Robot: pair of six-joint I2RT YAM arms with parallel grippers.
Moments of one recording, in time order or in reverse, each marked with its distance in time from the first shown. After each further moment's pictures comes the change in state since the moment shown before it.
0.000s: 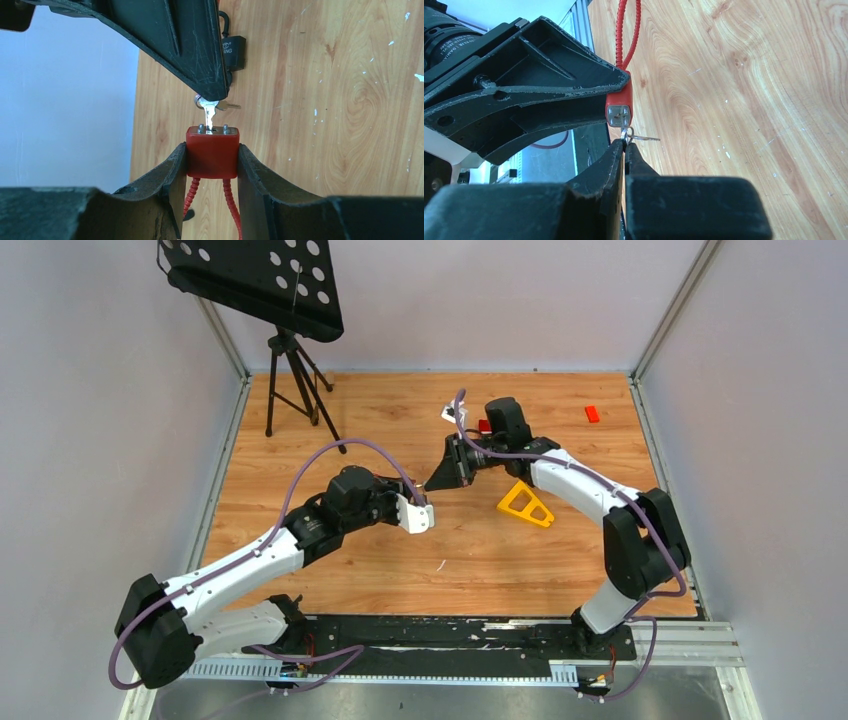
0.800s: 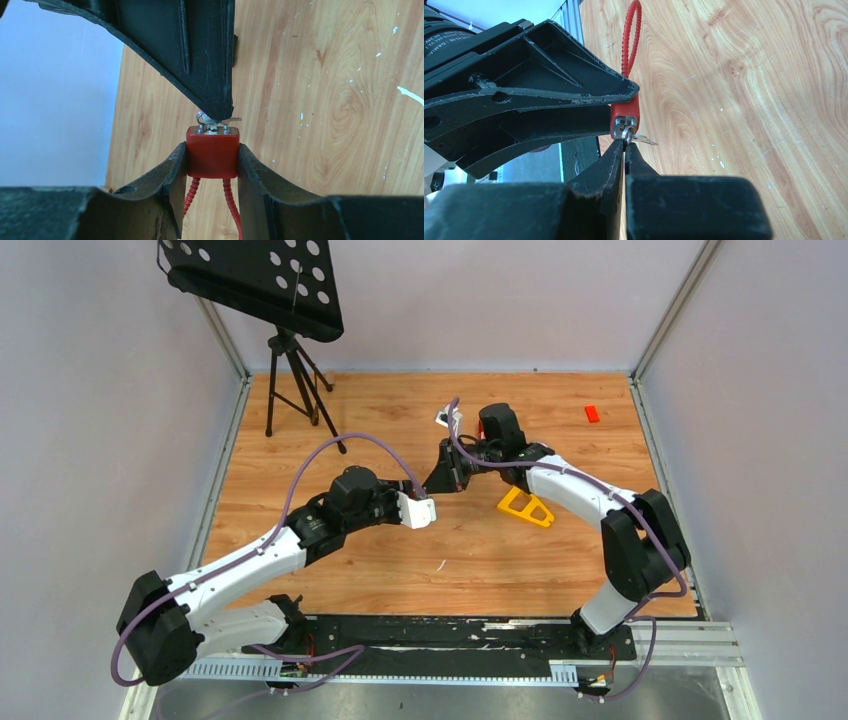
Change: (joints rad) left arm -0.005 0.017 0.000 0.003 -0.018 -0.108; right arm 0.044 -0.004 -0.040 0.084 0.052 -0.015
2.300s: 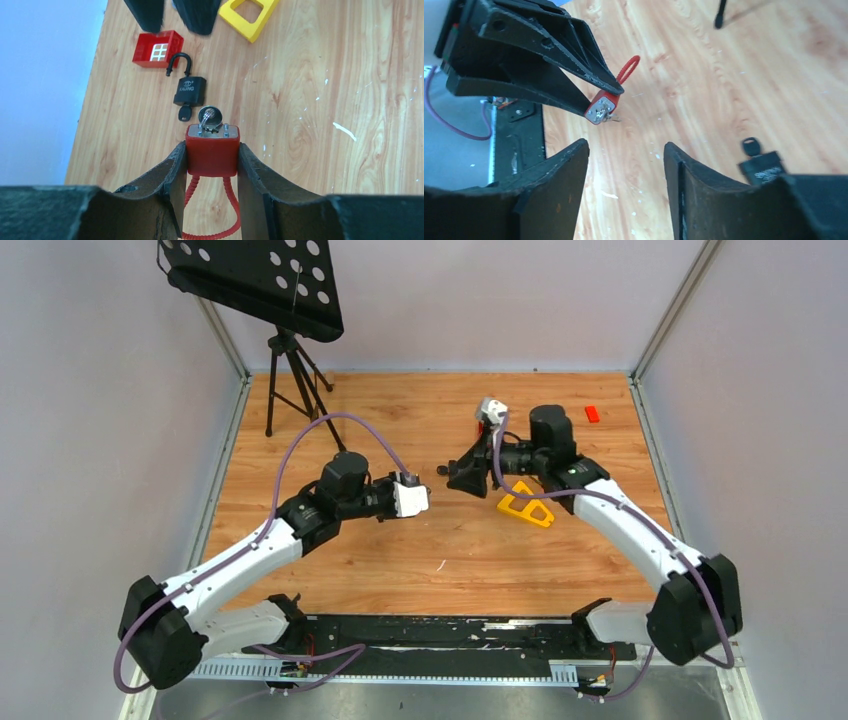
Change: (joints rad) left arm 0.082 -0.005 0.058 -0.045 0.269 -0.115; right arm -0.063 -0.291 -0.122 -0.026 0.081 -0.264
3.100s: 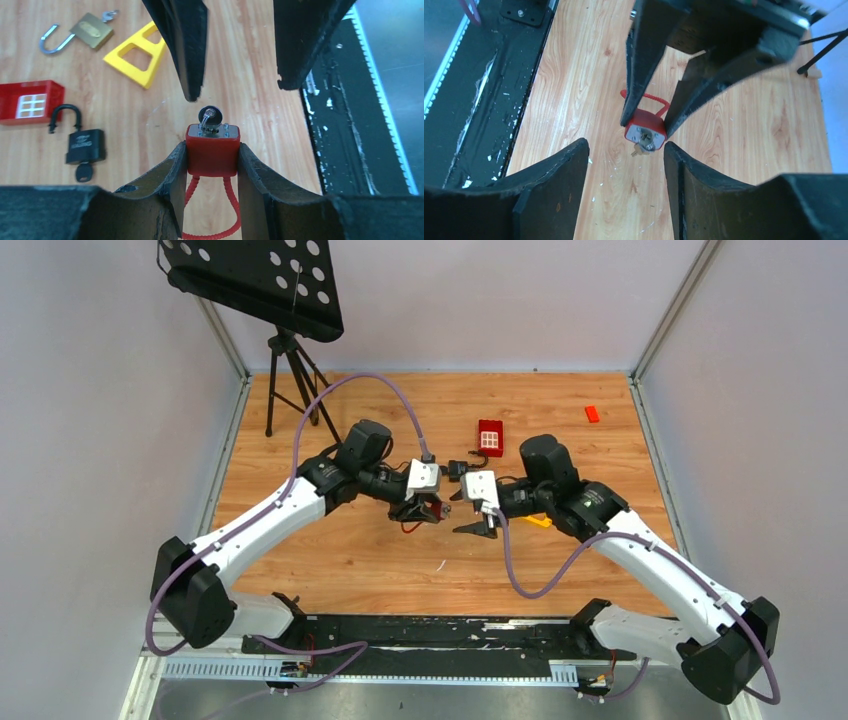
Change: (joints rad) left arm 0.048 0.242 0.306 -0.317 0.475 -0.076; right arm 0.153 -0.265 -0.003 -0.402 0.031 -0.735
